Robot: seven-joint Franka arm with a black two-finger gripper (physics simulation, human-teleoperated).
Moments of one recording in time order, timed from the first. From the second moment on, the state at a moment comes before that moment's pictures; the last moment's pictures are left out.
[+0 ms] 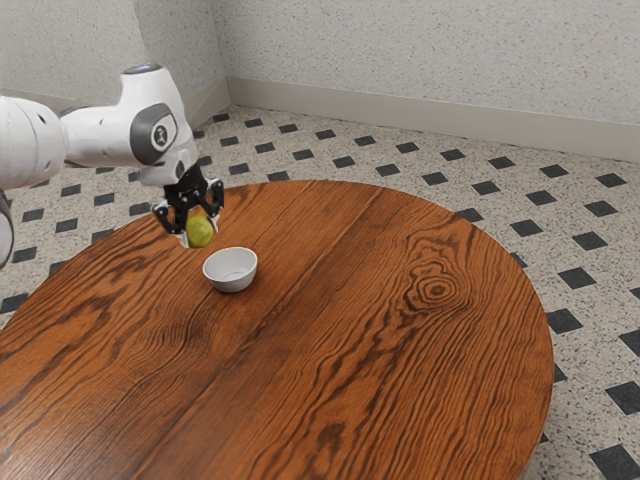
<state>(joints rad) 0.20 0.44 0.01 -1.57 -0.08 2.04 2.22</state>
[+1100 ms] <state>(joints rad) 0.13 0.54 0.01 -1.50 -0.05 2.03 2.20</state>
